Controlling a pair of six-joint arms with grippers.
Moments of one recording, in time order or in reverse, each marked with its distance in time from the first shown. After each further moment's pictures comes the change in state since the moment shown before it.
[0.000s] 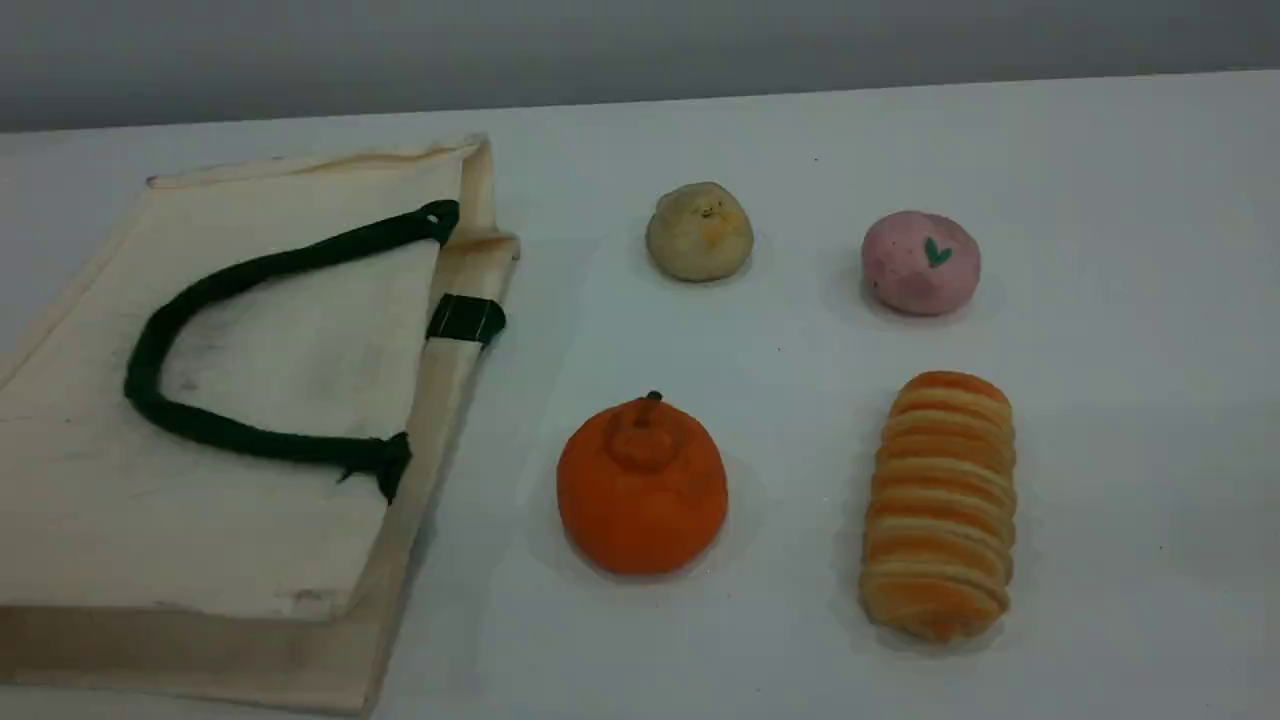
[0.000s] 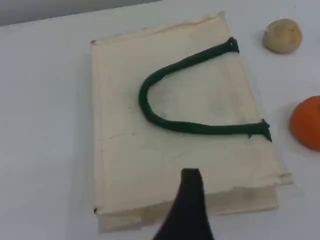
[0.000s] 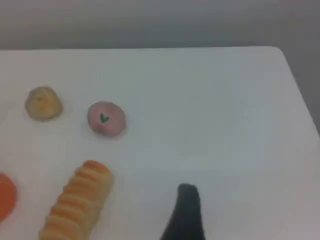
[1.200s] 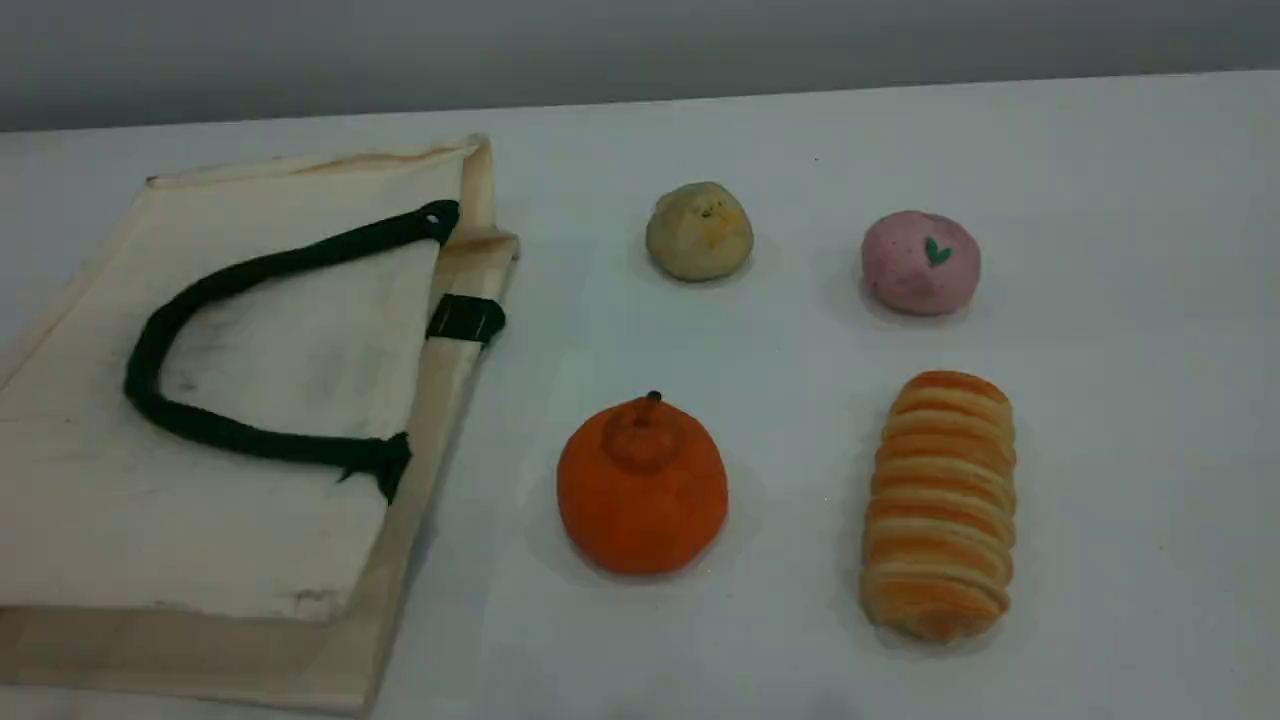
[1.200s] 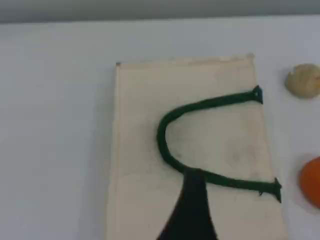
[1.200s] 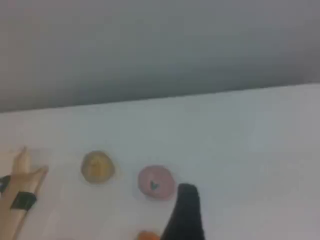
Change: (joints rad) left arm -0.060 0.563 -0.271 0.117 -0.186 -0.200; right arm 0.083 0.550 -0.333 0.055 -0.202 0.106
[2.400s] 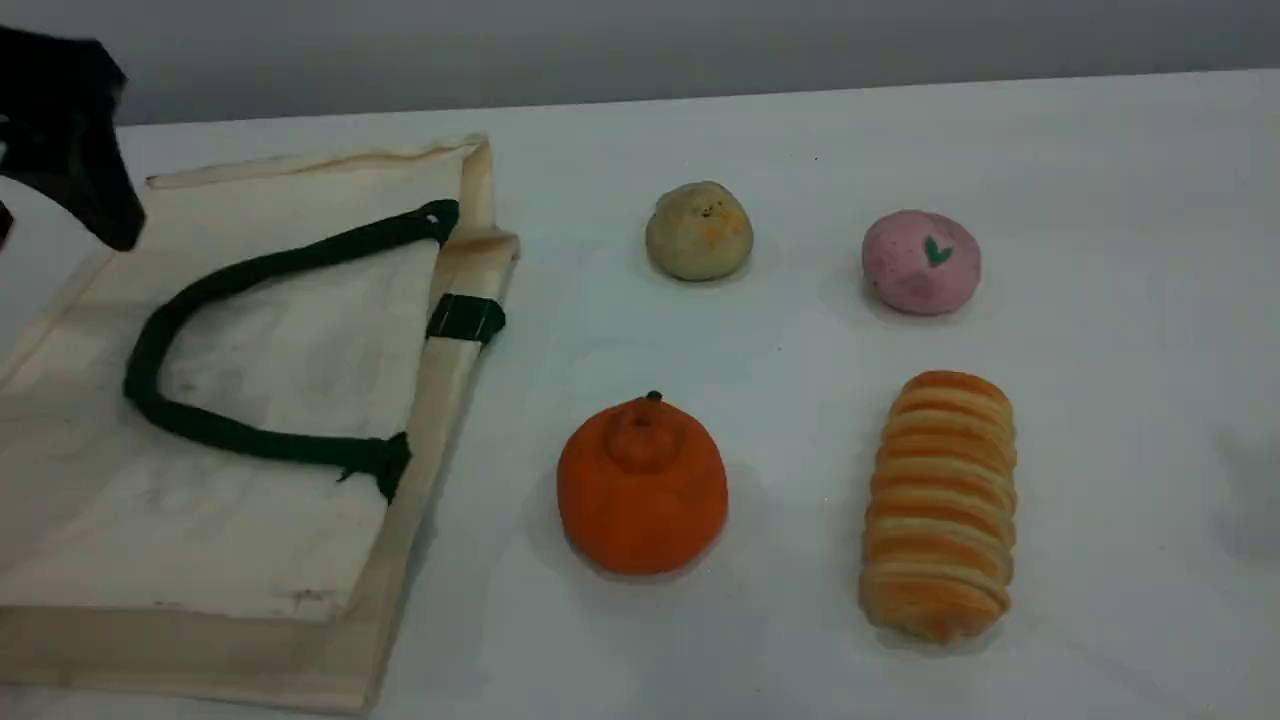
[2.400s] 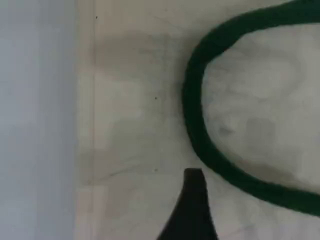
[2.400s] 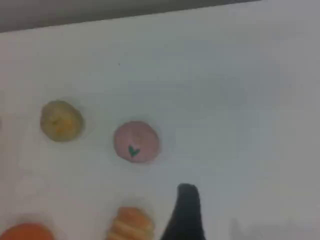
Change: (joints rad) left arm 0.001 1.087 -0.185 0.016 -0.269 -0.042; right arm 0.000 0.522 -0.098 0.011 -0.104 -0.014
